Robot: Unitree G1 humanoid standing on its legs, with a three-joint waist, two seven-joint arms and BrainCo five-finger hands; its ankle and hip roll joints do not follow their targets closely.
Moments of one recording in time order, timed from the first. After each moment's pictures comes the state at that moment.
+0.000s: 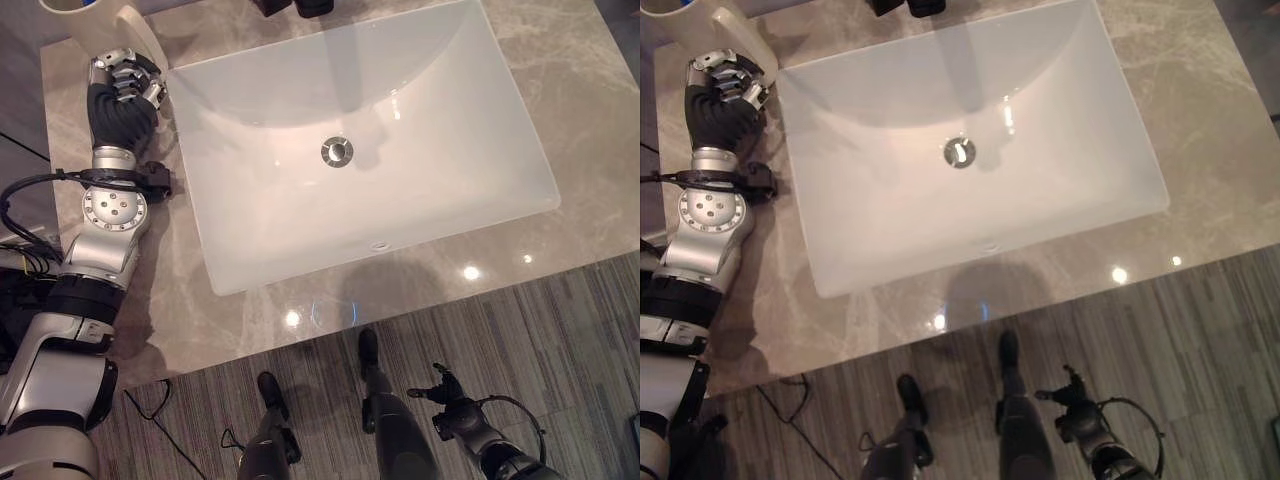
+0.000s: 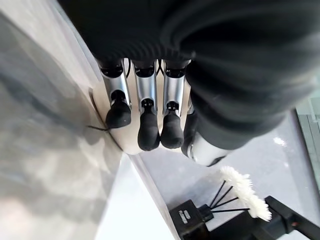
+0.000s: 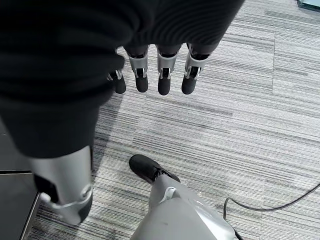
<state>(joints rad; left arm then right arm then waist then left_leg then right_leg) -0.89 0.78 -0.27 0.58 -0.35 -0.33 0.35 -0.22 -0.30 0.38 1.14 0.01 -0.08 -0.26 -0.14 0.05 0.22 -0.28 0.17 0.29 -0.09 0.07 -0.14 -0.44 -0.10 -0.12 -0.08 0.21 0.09</state>
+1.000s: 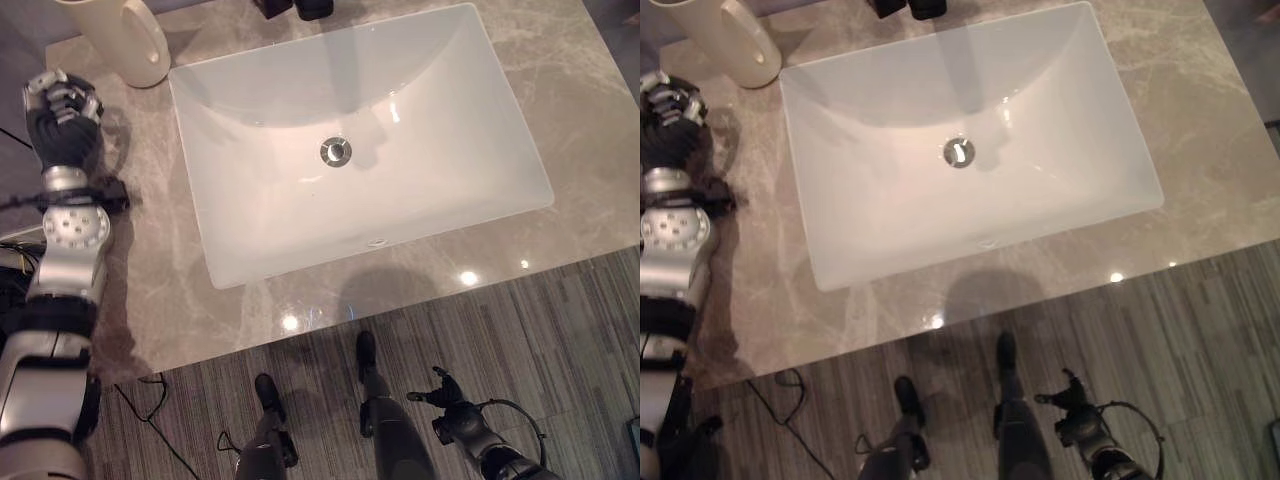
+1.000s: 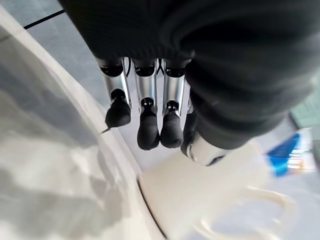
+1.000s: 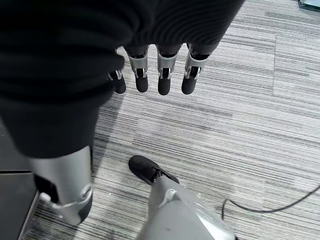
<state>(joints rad) -0.86 0.86 -0.20 0.71 -0.31 -0.34 0.42 -0.21 -0.30 0.38 1.15 0.01 -0.10 -0.26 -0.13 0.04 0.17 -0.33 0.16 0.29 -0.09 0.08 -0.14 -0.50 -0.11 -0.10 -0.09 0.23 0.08</state>
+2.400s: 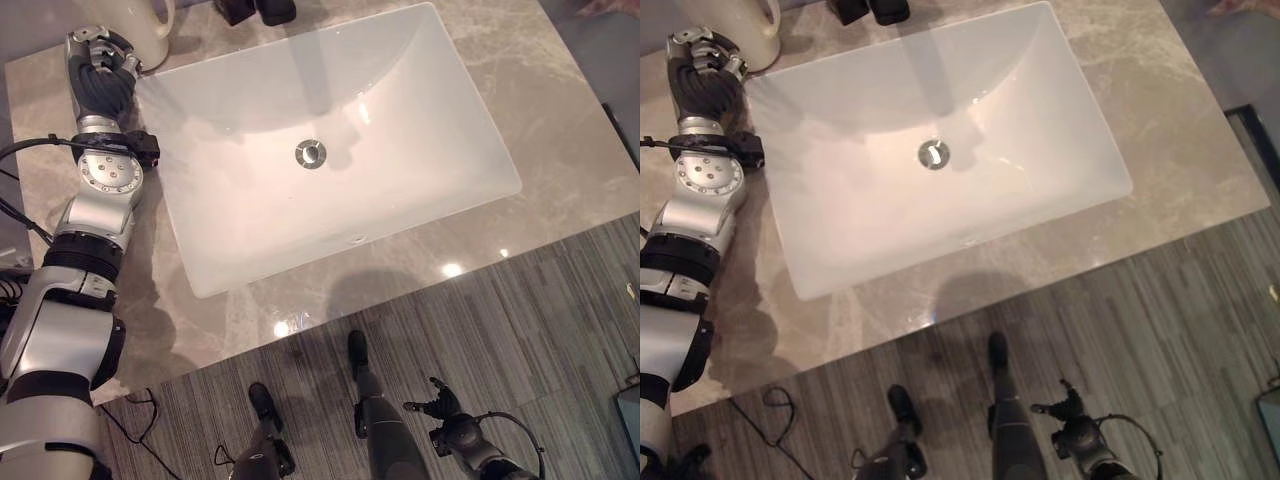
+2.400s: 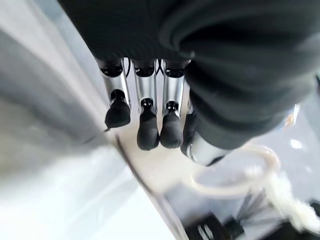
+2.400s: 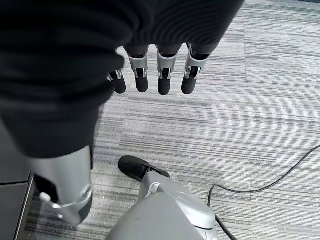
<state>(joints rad) -1.13 0.76 -0.42 0.89 -0.29 -0.28 0.45 -0.16 -0.28 0.40 1.15 0.06 -0.11 -0.26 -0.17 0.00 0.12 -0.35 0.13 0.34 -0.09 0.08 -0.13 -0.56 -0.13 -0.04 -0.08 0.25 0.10</state>
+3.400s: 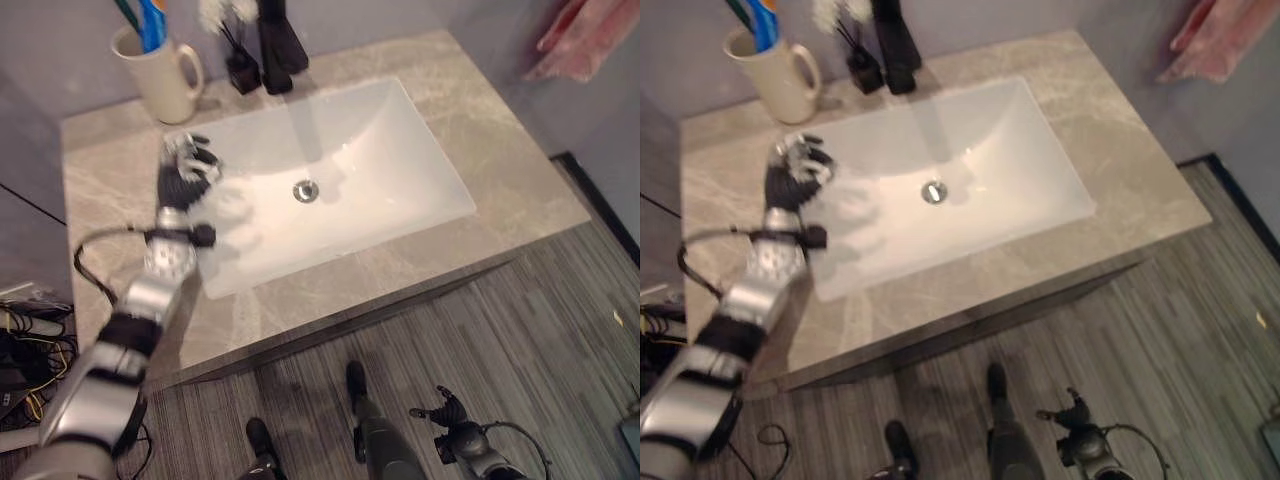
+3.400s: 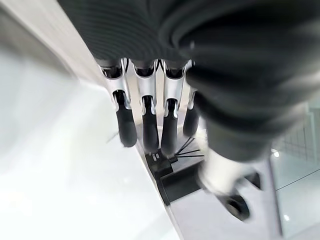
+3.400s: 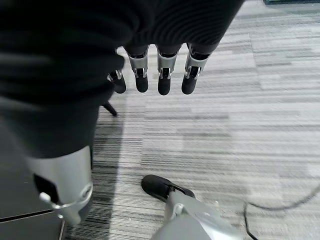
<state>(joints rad) -0.52 0.62 -0.28 0.36 -0.27 -0.30 0.40 -0.11 -0.29 0.32 1.15 0.06 -0.10 -0.26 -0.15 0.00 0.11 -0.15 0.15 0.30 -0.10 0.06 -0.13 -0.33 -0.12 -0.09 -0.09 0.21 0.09</state>
